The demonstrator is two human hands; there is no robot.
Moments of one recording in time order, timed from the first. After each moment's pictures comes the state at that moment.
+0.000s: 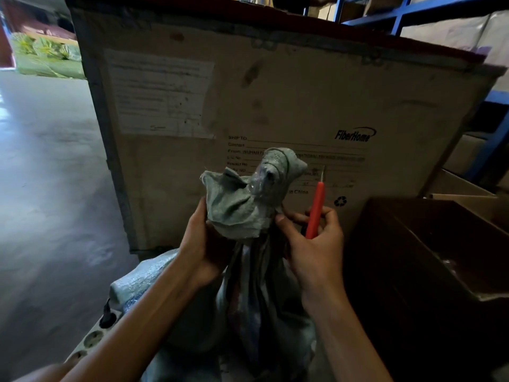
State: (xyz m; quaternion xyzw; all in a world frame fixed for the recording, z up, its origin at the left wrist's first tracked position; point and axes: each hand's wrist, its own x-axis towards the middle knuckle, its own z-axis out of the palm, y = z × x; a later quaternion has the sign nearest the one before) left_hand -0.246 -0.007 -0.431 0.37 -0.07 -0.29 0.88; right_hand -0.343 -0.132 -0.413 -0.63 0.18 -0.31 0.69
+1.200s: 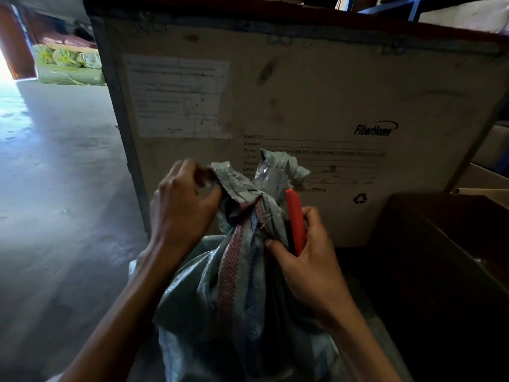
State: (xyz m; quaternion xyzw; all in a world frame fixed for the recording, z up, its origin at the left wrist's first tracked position) left_hand -0.225 0.044 -0.394 0.84 -0.16 0.34 0.40; right_hand -0.338 -0.115 -0.429 -0.80 0.08 -0.24 0.55
